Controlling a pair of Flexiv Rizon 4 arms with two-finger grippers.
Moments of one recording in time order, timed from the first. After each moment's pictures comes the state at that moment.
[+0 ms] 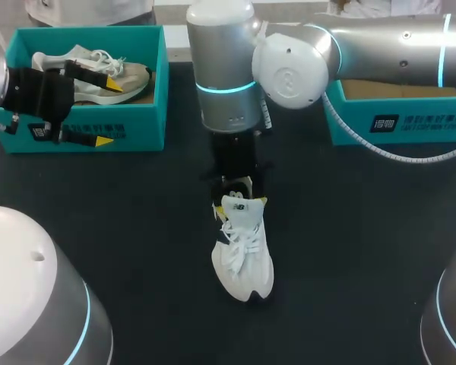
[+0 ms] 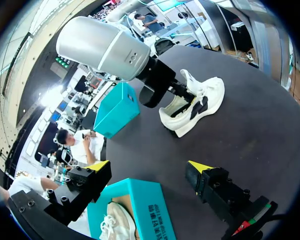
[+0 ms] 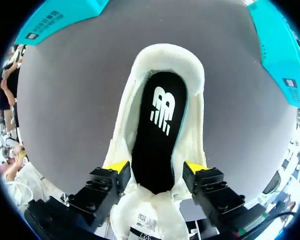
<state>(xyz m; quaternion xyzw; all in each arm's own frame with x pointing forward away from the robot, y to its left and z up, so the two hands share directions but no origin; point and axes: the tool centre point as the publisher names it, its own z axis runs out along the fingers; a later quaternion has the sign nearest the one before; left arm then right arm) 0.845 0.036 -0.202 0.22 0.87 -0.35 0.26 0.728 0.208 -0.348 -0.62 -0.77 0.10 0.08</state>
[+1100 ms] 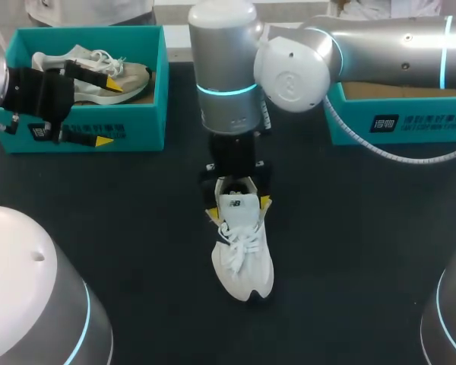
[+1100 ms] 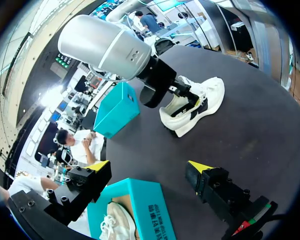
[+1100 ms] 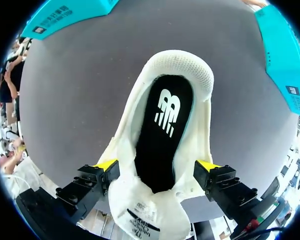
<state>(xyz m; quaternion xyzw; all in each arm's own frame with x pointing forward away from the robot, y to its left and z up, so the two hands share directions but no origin) 0.845 0.036 -0.202 0.22 0.87 -0.35 0.26 0.725 0.208 -0.348 -0.61 -0.78 0.10 0.08</state>
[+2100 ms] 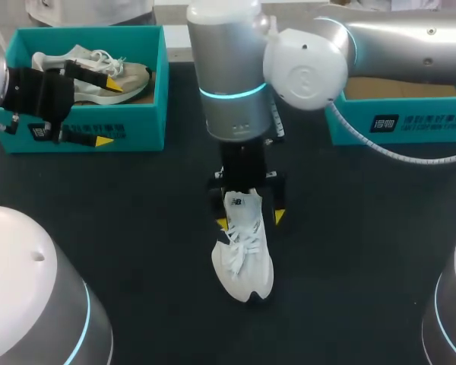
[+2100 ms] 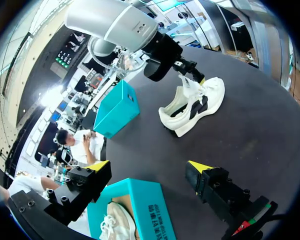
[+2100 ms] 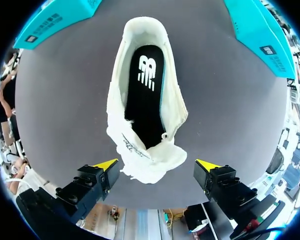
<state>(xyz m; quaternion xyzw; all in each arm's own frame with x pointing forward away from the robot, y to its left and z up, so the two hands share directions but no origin) 0.845 0.036 -0.202 0.22 0.87 -0.35 0.26 0.666 0.191 -0.305 -0.67 -0.73 0.13 0.06</state>
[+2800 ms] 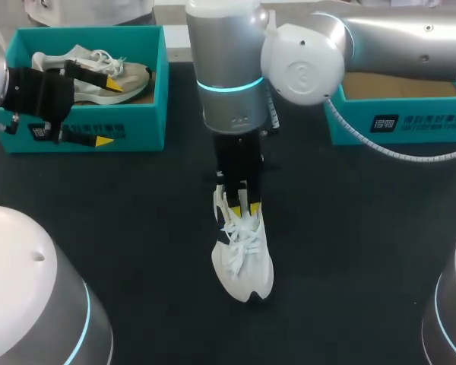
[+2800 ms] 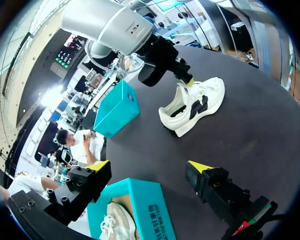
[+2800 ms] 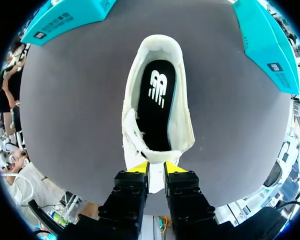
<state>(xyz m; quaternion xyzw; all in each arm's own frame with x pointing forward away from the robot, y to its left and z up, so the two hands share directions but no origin) 0.845 0.036 -0.202 0.22 0.87 -0.35 0.26 0.698 0.200 -0.309 -0.64 -0.76 0.10 0.06</state>
